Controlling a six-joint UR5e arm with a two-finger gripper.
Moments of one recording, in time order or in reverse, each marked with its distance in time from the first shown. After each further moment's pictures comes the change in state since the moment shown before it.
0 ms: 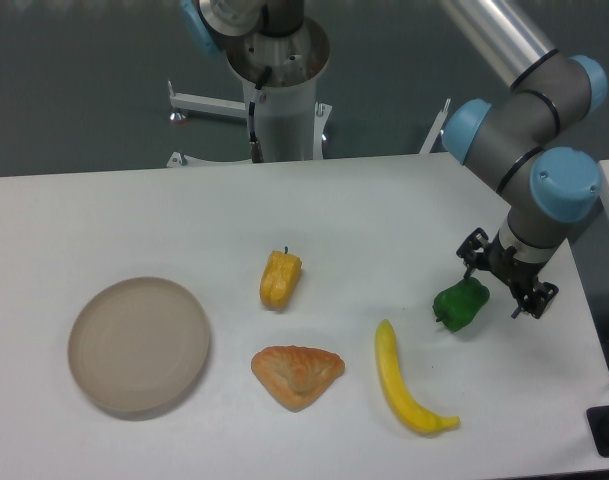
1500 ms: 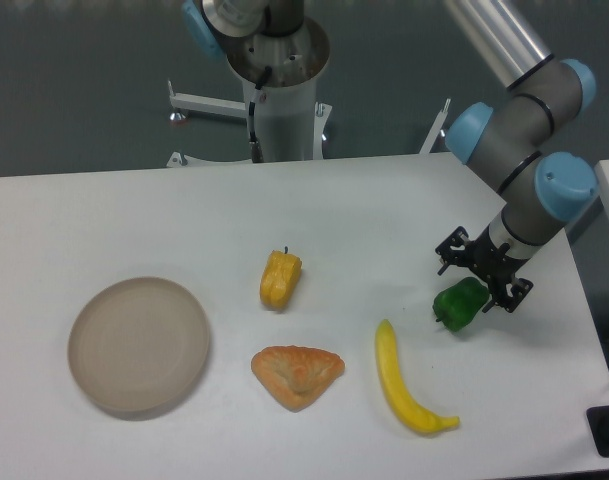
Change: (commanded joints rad) arm 0.025 -0.003 -0.081 0.003 -0.098 -0.017
